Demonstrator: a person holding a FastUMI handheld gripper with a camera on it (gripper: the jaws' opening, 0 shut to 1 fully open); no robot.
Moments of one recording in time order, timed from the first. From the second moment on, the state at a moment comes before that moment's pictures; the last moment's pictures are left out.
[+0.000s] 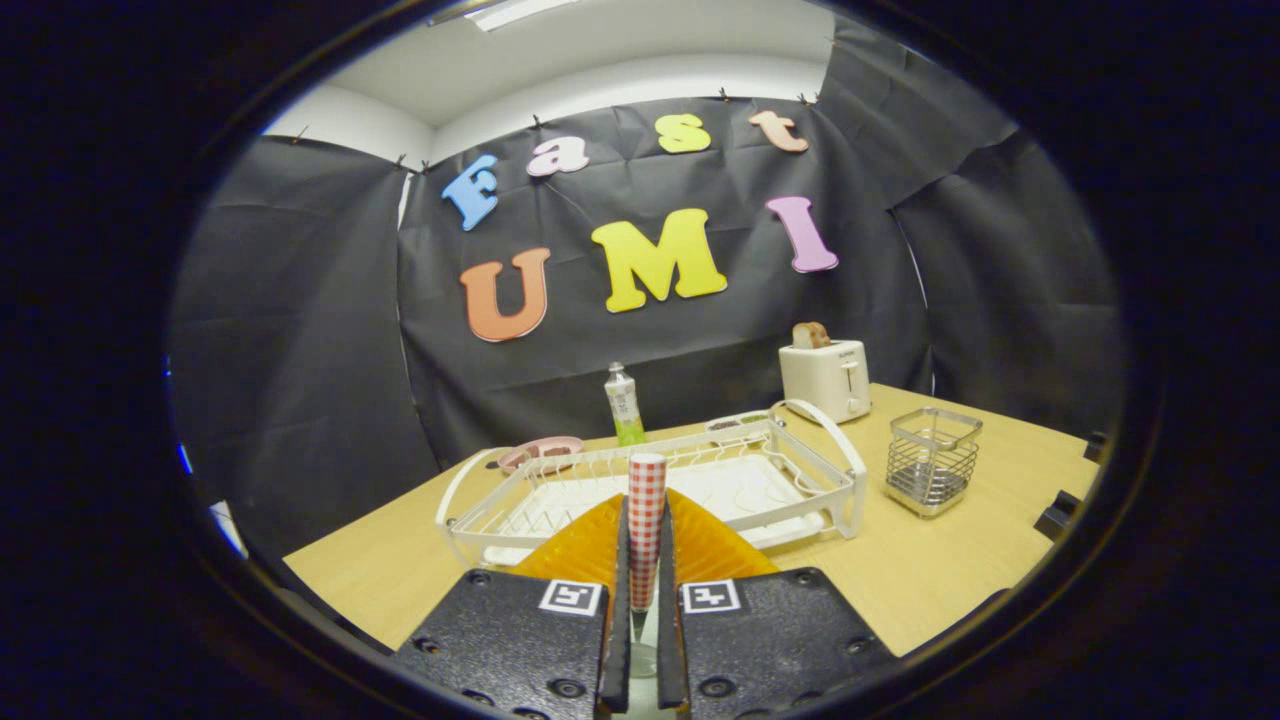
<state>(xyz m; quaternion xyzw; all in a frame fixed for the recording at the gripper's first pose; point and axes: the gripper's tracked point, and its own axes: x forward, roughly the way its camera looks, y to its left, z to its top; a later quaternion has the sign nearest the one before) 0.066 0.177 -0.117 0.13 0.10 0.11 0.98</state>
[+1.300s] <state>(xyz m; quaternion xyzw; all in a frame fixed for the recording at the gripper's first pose) 0.016 0.078 -0.041 0.06 0.02 0.04 1.00</state>
